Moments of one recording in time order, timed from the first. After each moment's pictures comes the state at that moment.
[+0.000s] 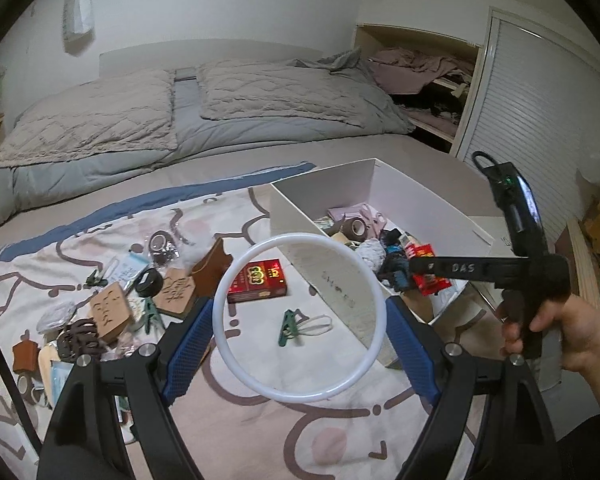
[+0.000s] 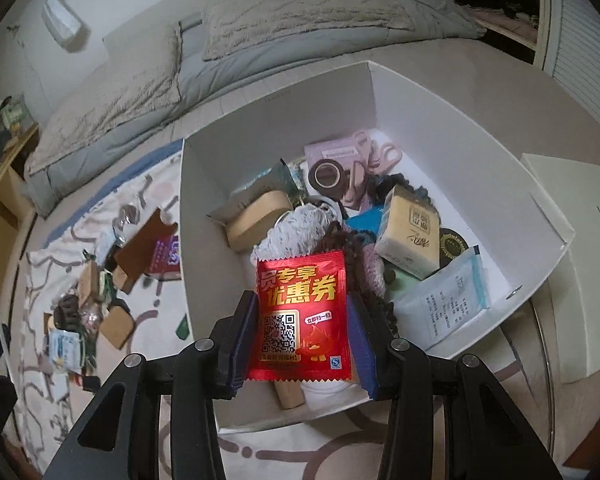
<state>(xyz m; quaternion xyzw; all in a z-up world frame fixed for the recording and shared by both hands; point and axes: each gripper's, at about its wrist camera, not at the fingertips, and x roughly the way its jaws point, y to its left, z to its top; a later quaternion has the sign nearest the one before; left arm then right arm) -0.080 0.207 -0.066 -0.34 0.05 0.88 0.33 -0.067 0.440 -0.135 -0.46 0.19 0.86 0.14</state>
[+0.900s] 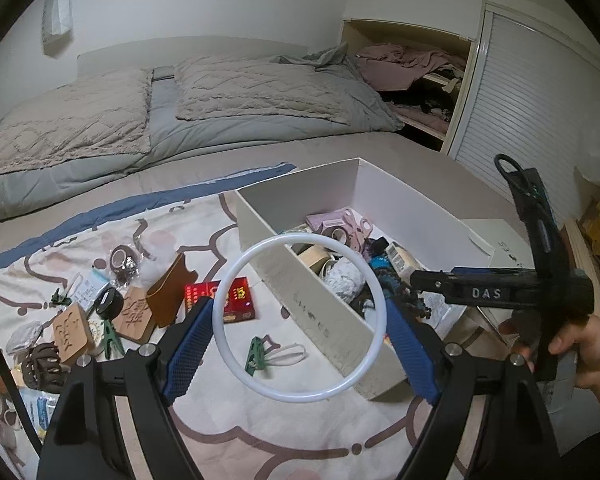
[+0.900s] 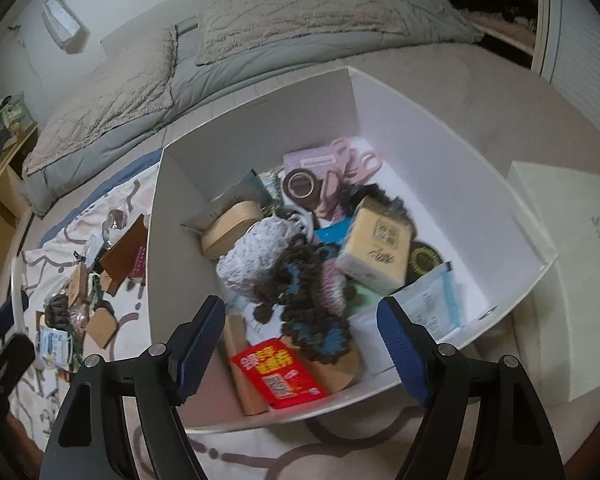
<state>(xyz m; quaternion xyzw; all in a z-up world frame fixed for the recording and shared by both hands) -0.101 0.259 -0.076 -0.34 0.05 0.87 0.34 -0.058 0.471 -0.132 -0.45 0.18 0.86 0.14</state>
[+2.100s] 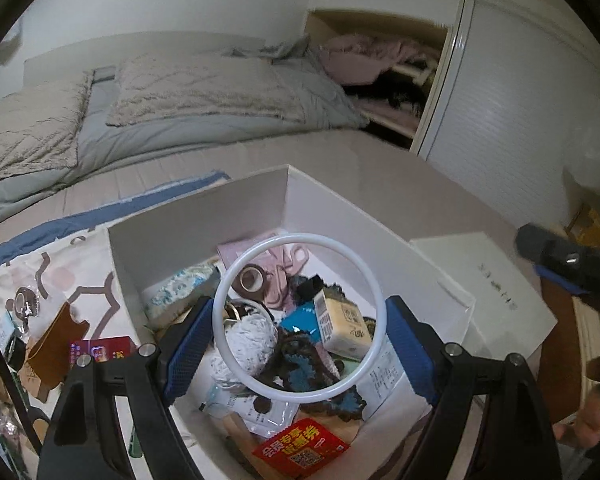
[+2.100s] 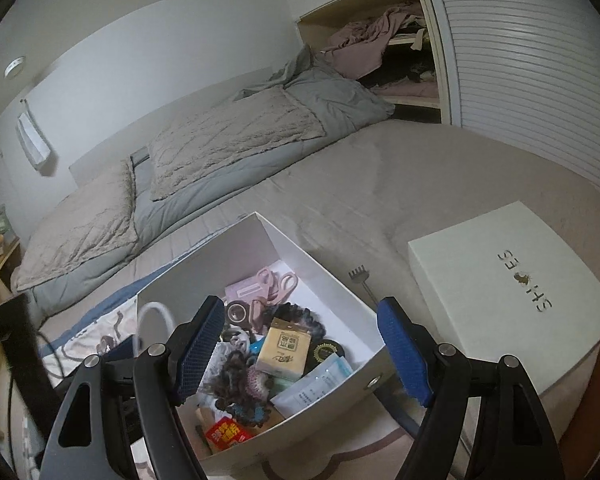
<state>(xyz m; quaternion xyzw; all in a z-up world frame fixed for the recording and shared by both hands) -0.126 0.407 -0.089 -0.35 0.05 0.85 0.40 0.018 0.529 -0.057 -0.27 0.22 0.90 0.26</state>
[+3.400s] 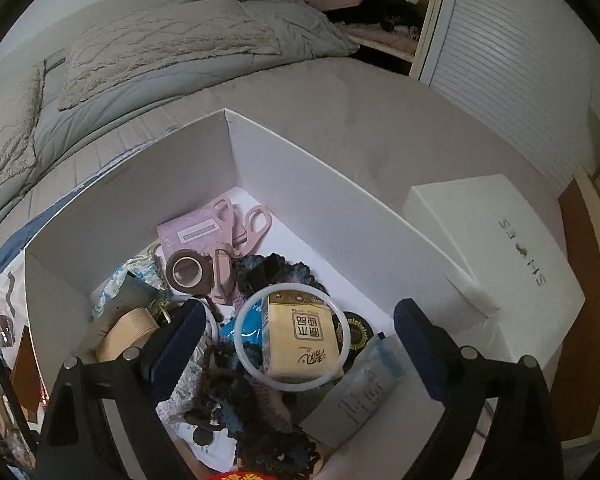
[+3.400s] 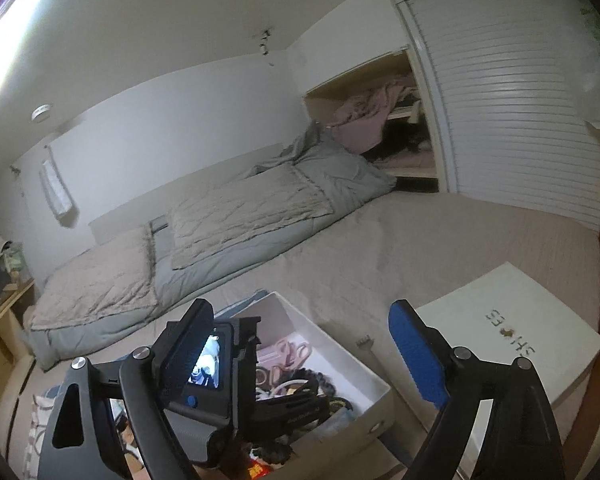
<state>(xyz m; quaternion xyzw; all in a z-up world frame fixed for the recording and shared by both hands) -0.136 0.513 -0.117 -0.43 0.14 0.81 0.38 0.055 0.510 -0.005 -0.14 0.19 0.93 0.26</state>
